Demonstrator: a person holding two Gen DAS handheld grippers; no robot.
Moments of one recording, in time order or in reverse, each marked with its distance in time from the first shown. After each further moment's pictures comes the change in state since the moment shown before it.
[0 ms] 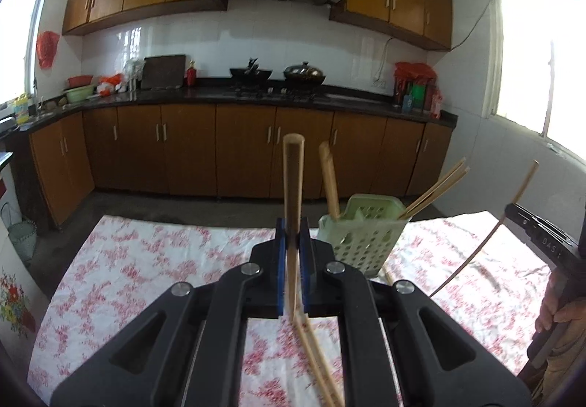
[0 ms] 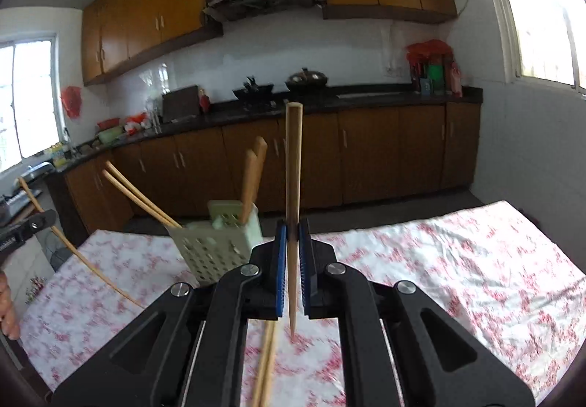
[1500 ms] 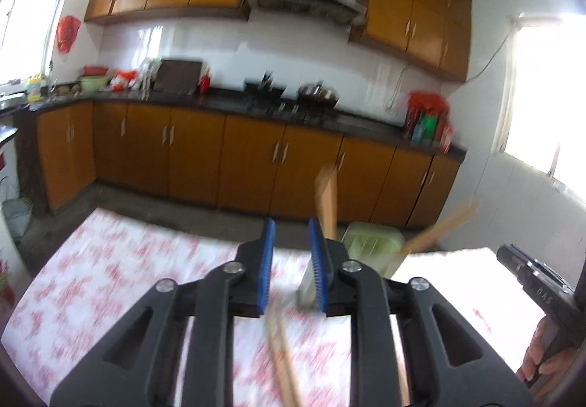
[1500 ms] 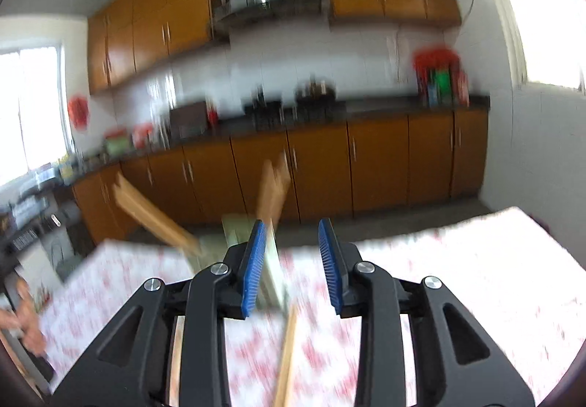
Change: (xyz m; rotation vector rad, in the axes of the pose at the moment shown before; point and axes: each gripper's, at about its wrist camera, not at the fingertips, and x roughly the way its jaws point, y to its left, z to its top) left arm 0.023 0.003 -0.011 -0.118 -0.023 0.054; right arm 0.025 -0.001 -0.032 -0.002 0.161 -0.007
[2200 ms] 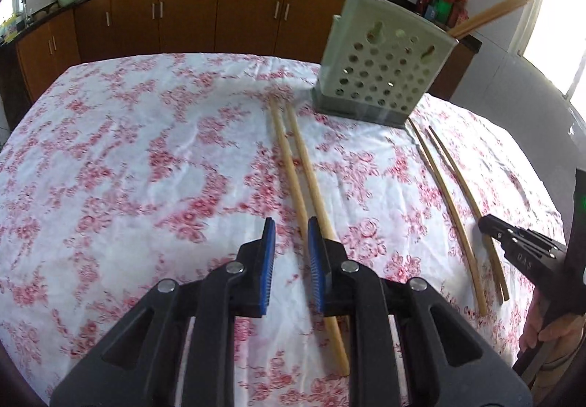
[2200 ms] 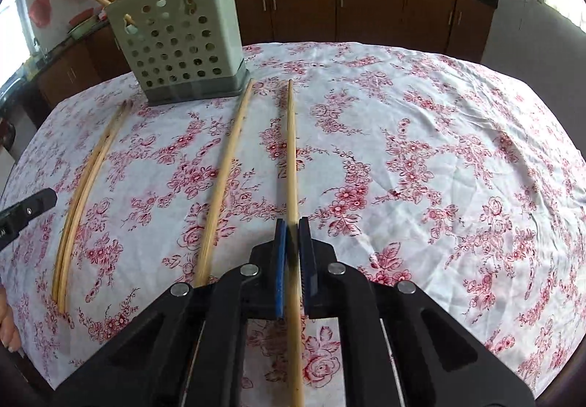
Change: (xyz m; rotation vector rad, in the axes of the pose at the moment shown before) left arm 0.064 0.007 -0.150 0.015 0.485 -0.024; right arm 0.081 -0.017 -0.121 -0.001 0.417 -0.093
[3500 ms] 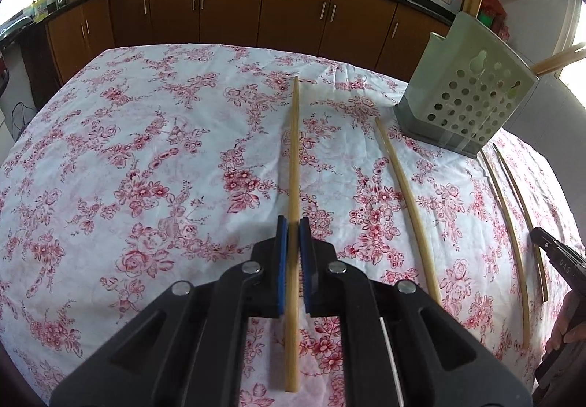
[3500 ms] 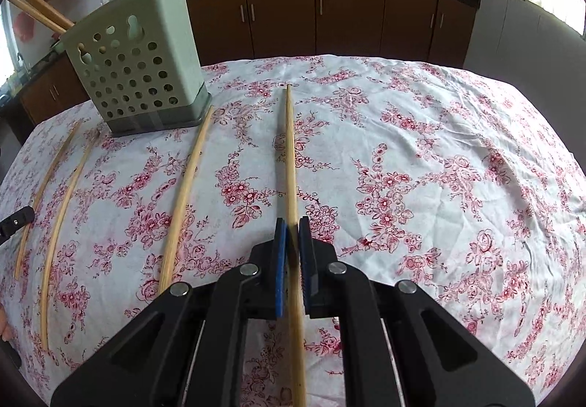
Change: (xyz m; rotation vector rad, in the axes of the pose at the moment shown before) left arm 0.026 0.067 0.025 -0.093 -0.005 0.123; right arm 0.013 -0.023 0.024 0.031 -0.038 -0.070
